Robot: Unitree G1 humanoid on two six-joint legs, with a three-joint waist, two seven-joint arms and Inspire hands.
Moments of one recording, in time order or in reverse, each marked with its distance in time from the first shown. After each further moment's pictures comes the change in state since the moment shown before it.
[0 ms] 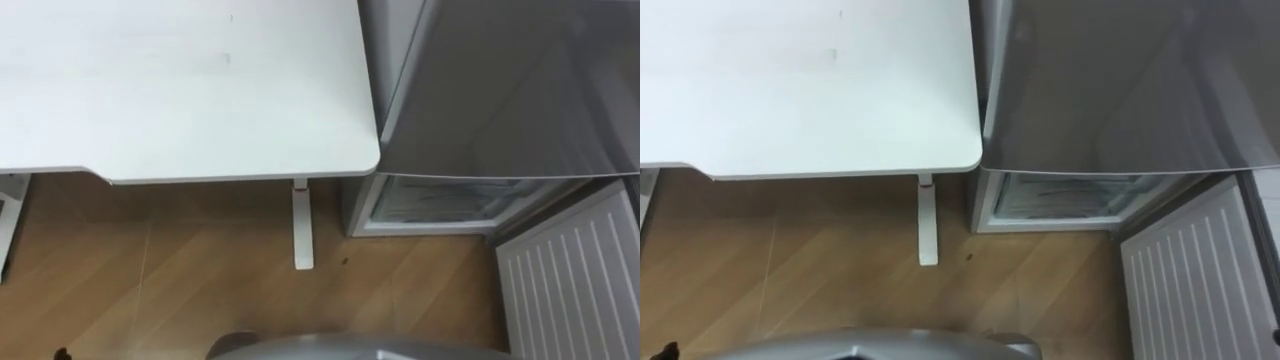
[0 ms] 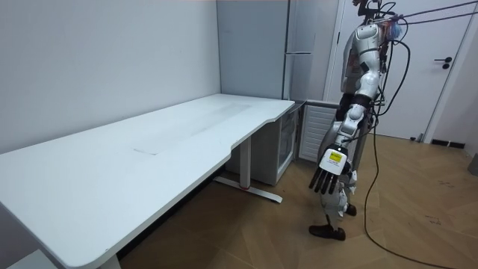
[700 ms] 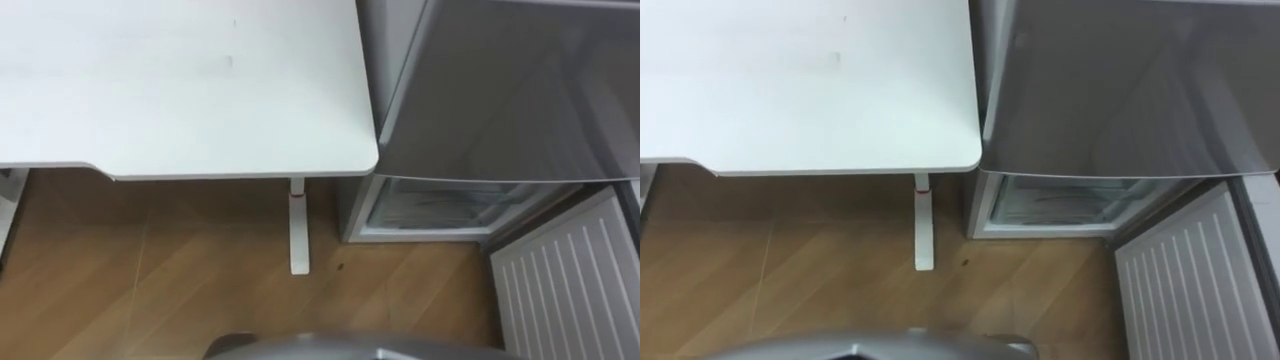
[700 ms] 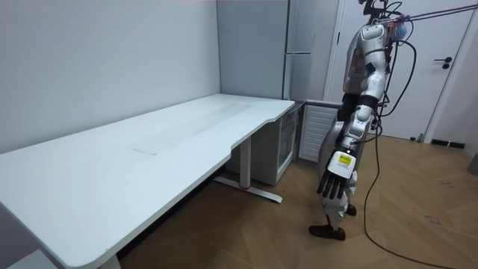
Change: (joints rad) left arm 0.038 0.016 0.078 -0.001 -0.047 0.003 0.024; right arm -0.067 -0.100 -0.028 0.050 -0.132 0.108 -0.004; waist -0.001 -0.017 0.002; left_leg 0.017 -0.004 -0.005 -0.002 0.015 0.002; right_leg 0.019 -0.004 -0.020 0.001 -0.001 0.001
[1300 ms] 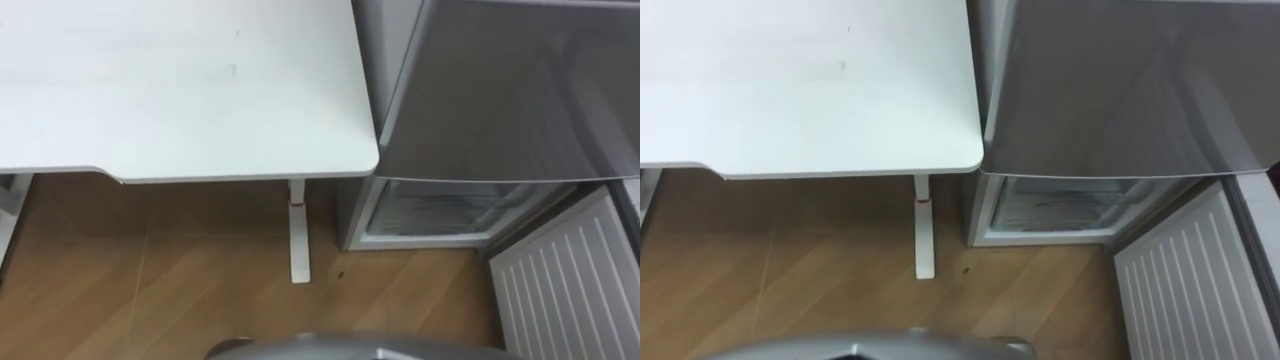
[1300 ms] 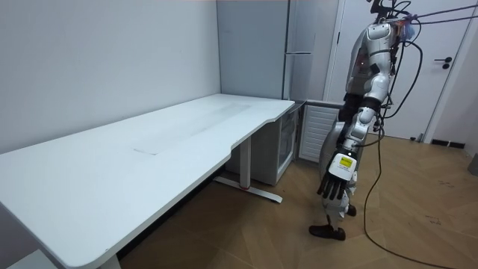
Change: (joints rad) left arm 0.008 -0.027 0.014 0.016 -0.001 0.002 -0.007; right arm 0.001 0.000 -0.003 -0.005 -0.004 0.000 0.006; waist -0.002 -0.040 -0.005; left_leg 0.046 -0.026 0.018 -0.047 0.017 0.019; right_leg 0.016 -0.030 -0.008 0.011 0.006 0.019
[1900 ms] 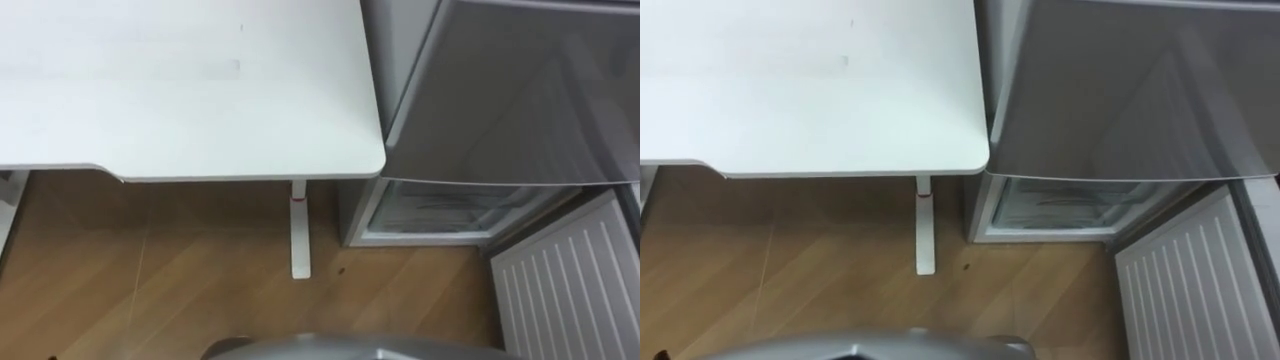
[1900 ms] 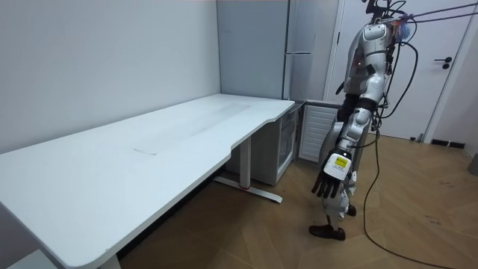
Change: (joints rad) left arm -0.036 -0.007 -0.002 0.013 -0.051 -0.041 -0.005; right arm -0.045 0.005 0.002 -0.063 -0.005 -0.090 -0.069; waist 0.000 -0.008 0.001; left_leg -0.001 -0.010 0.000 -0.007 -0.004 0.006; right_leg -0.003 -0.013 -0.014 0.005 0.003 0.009
